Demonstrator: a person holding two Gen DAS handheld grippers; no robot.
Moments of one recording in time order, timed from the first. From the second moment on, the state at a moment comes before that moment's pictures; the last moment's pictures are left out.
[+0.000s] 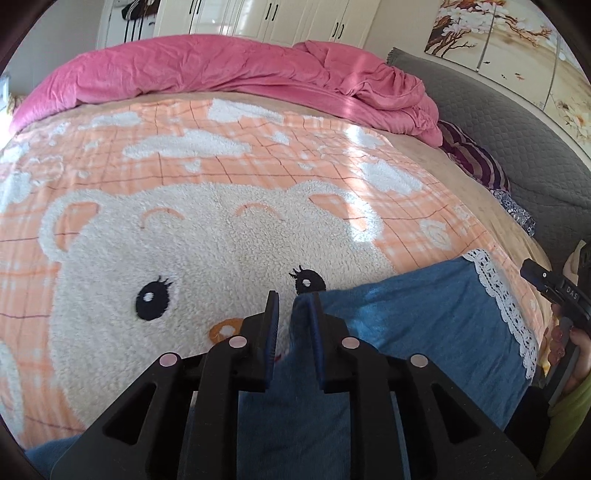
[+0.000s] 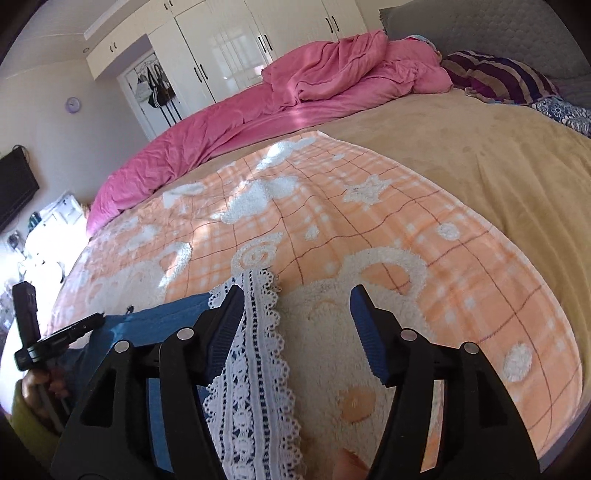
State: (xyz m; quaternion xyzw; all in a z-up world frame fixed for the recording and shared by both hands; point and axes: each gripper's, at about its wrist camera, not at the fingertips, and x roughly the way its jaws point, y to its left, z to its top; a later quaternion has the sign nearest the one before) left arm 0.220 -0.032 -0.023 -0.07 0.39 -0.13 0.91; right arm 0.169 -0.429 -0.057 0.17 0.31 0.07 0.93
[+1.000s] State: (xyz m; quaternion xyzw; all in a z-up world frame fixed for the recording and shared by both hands) left arm 0.085 0.002 -0.025 -0.04 0.40 -0.10 0.91; right arm 0.084 -0.408 -0.102 0.25 0.41 0.17 0.86
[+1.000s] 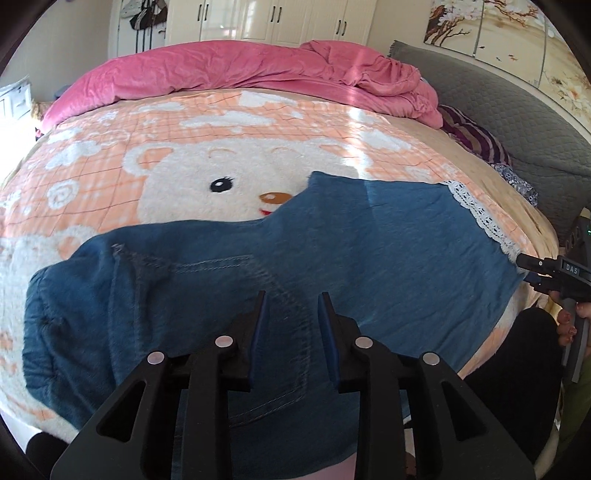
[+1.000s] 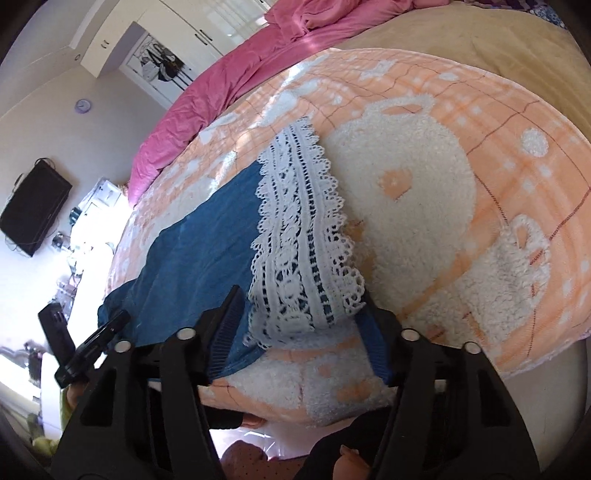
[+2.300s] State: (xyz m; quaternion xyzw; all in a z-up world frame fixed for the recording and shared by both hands) left arm 0.067 0.050 -0.028 -0.07 0.40 -0.02 0.91; right arm 0.061 -0.408 -0.087 0.11 0.42 0.02 0.90
